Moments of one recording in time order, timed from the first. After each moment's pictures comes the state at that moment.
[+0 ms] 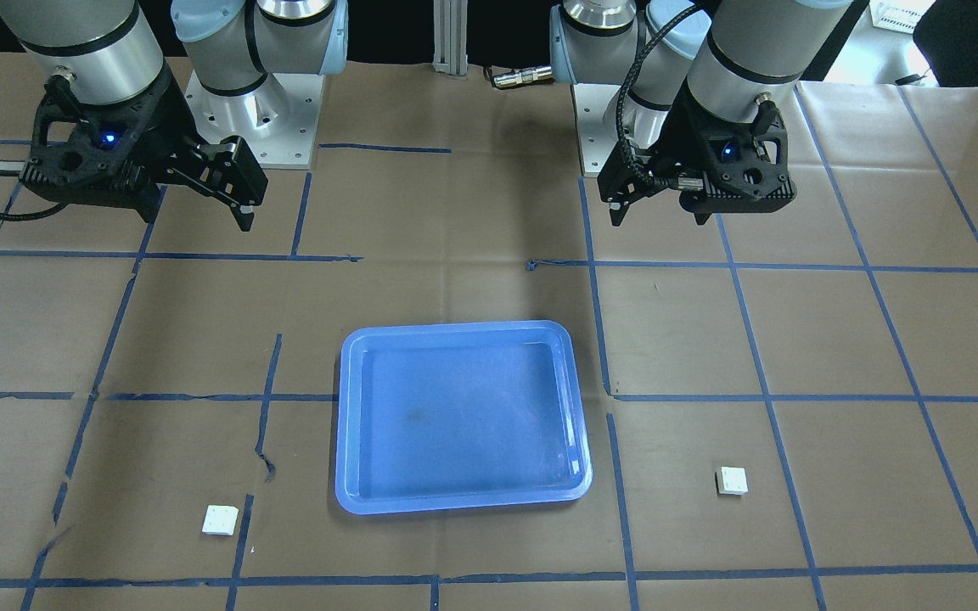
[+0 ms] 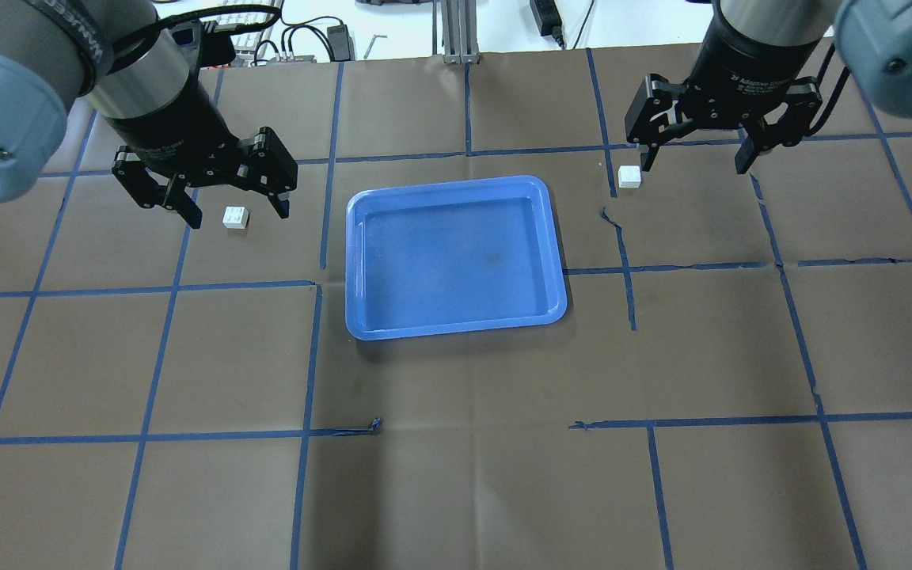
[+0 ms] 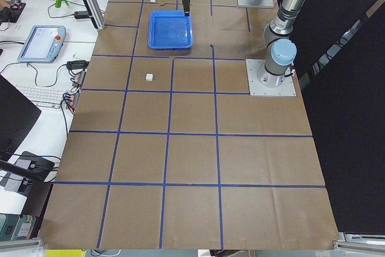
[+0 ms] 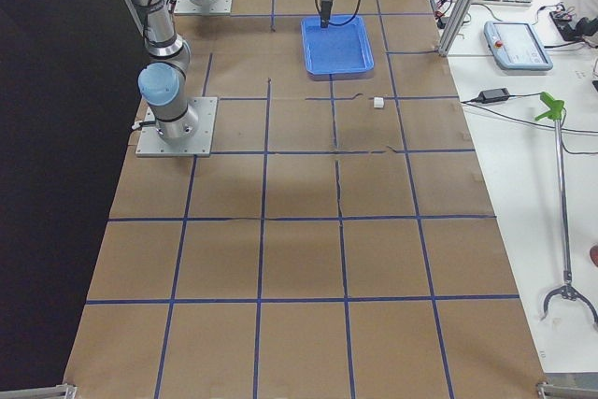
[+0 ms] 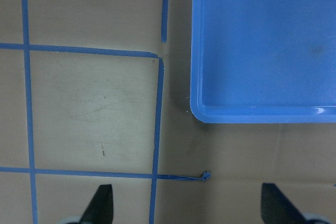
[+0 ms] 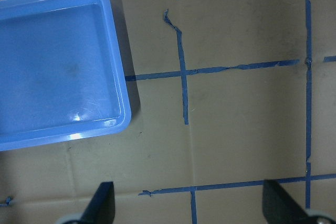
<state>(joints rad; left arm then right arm) -1.59 -1.57 -1.58 -1.61 1.54 -0.07 1.59 -1.54 1.51 -1.54 -1.56 0.10</state>
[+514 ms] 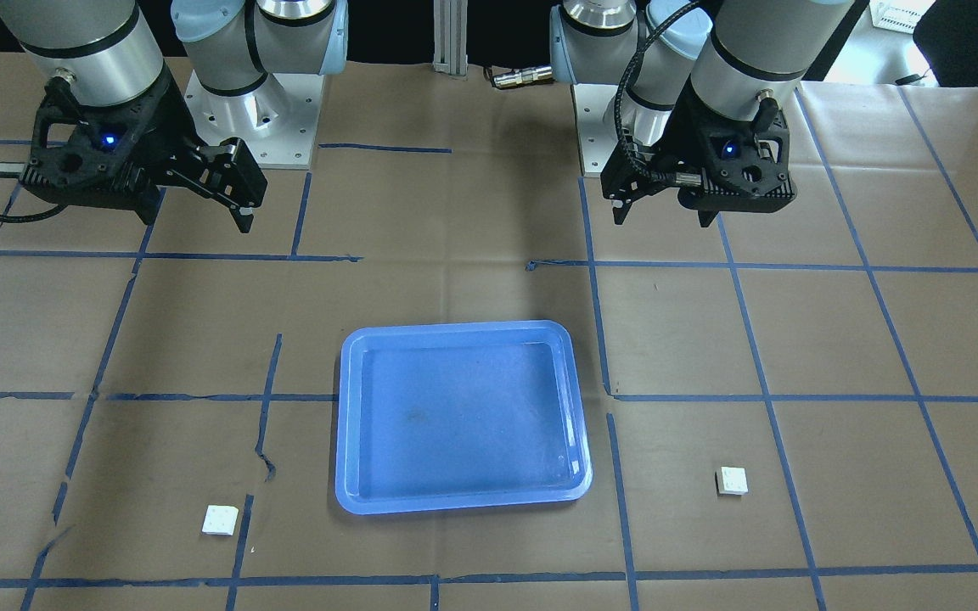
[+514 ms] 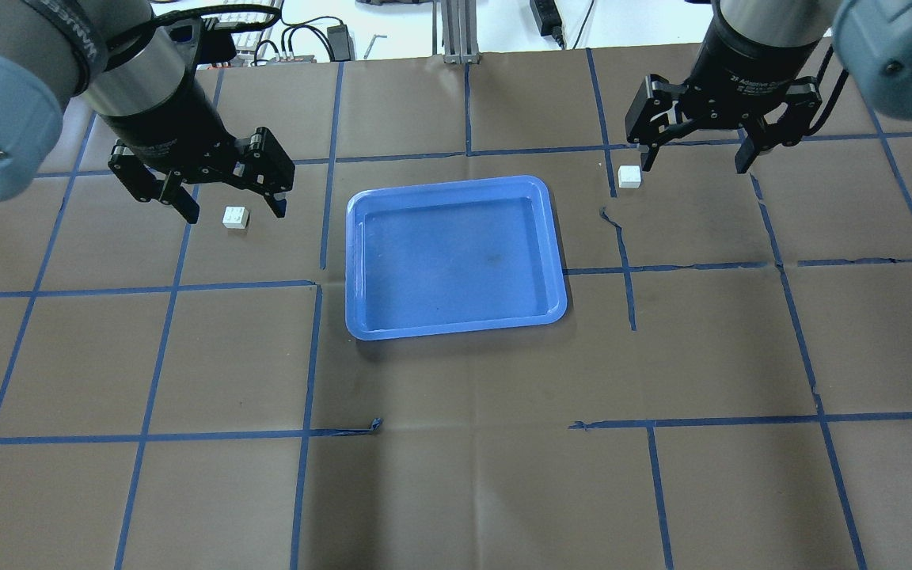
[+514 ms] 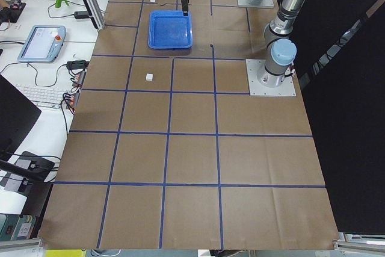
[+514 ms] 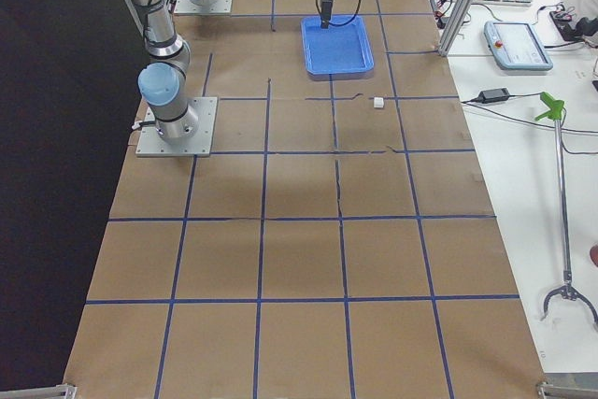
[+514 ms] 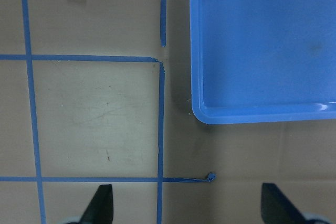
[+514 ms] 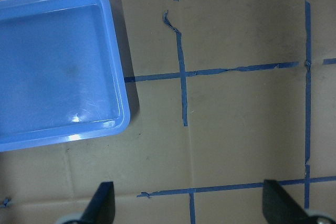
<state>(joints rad) -1.58 -1.57 -1.58 -1.60 1.54 -0.01 1.59 -1.54 1.51 -1.54 -1.56 0.10</state>
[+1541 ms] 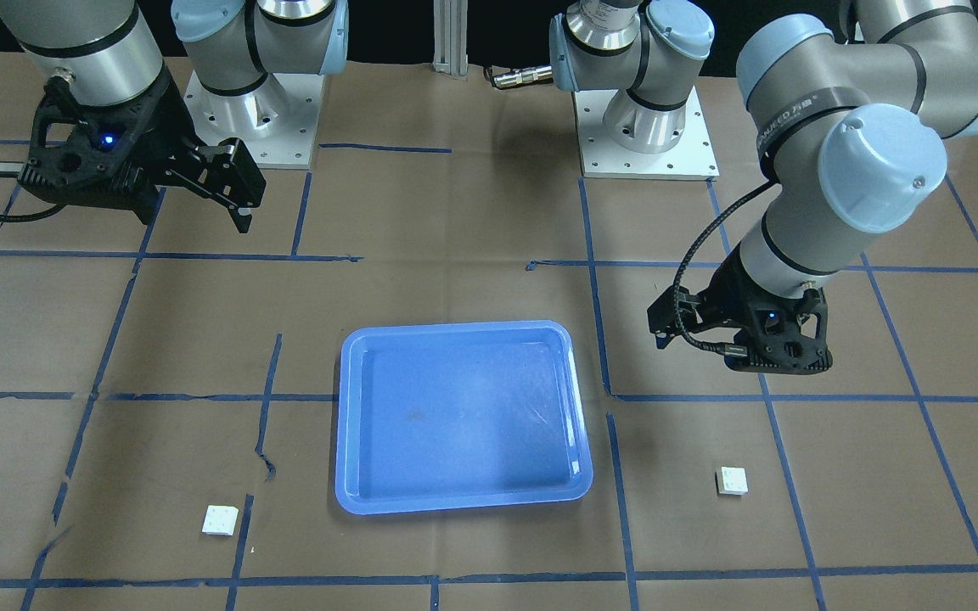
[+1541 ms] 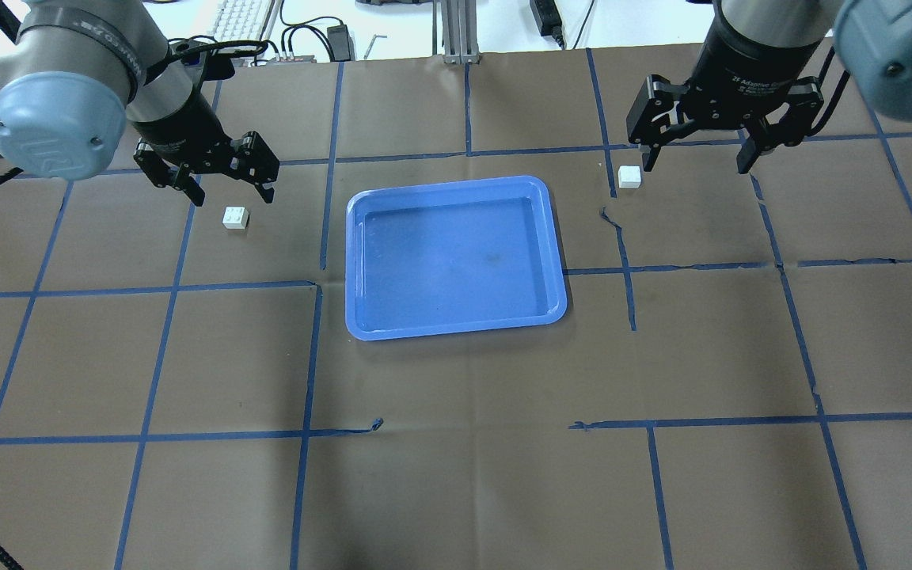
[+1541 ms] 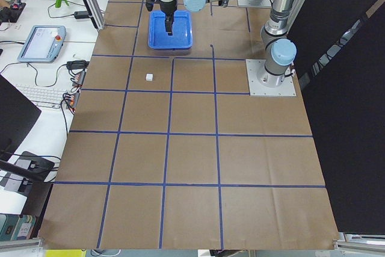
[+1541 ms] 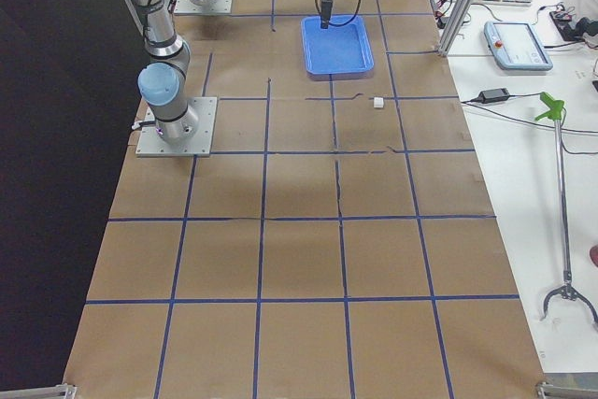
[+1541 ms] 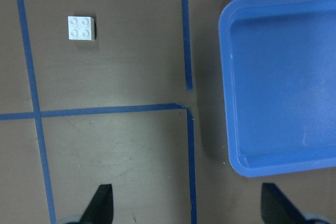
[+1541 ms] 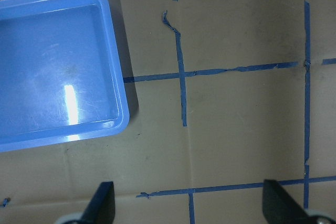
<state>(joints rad) -1.45 -1.83 -1.61 -1.31 1.54 0.15 1.58 -1.53 1.51 -1.54 -1.57 0.10</state>
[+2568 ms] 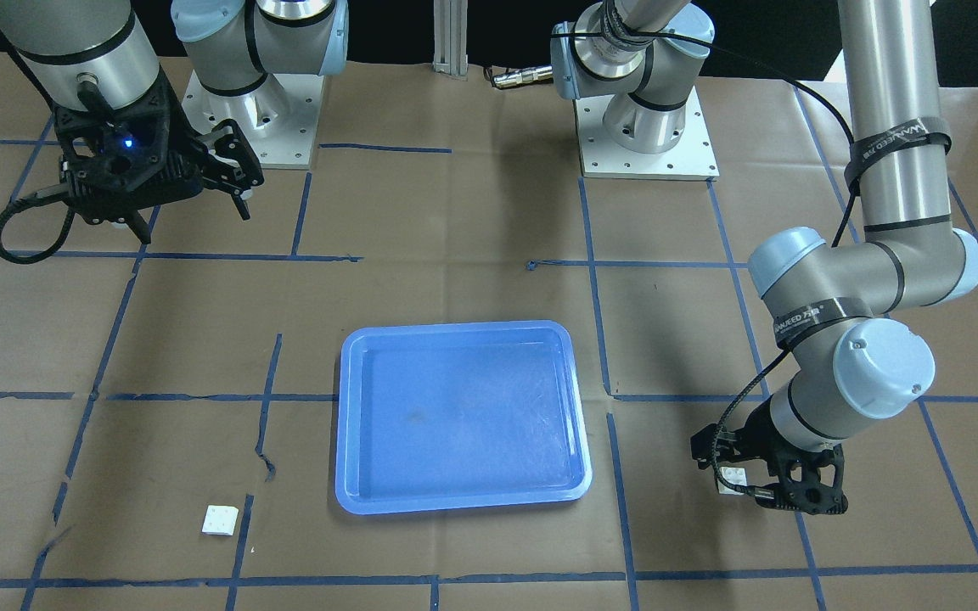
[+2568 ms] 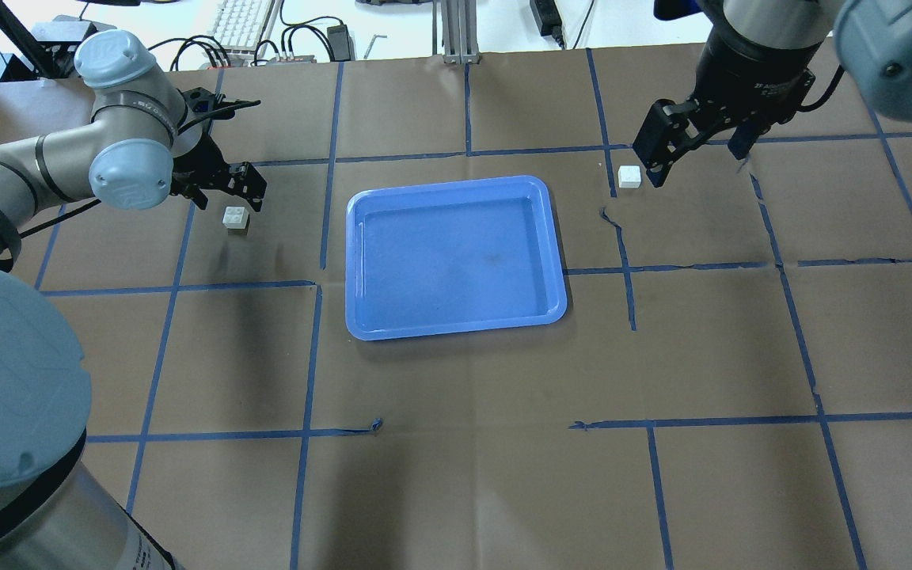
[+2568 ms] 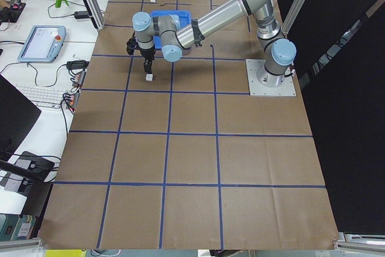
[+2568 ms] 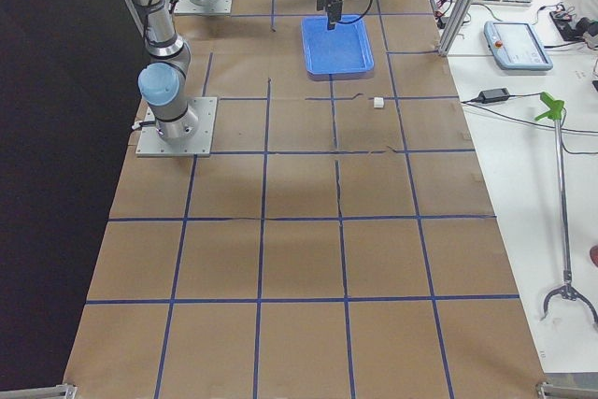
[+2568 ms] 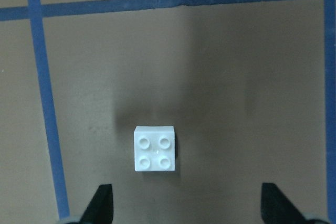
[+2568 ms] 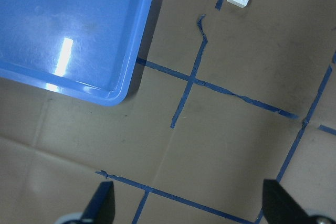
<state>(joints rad) -1.36 -2.13 -1.60 -0.95 1.58 0.33 1.58 -1.53 1.52 -1.55 -1.57 -0.42</state>
